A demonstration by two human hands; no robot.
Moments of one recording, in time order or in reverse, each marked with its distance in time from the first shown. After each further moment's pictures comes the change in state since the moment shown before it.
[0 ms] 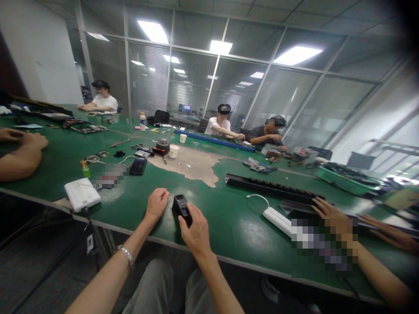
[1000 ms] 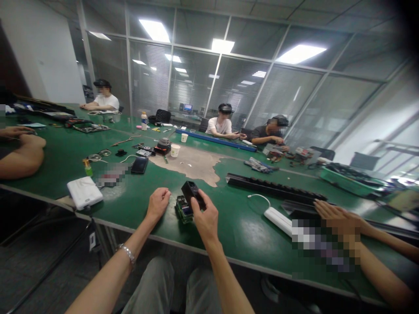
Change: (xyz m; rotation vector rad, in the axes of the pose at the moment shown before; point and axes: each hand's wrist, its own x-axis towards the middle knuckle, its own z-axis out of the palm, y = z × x) left_hand -0.002 0.001 -0.002 0.008 -0.012 -0.005; right_hand 0.035 0.003 -0.017 0.179 0.165 0.175
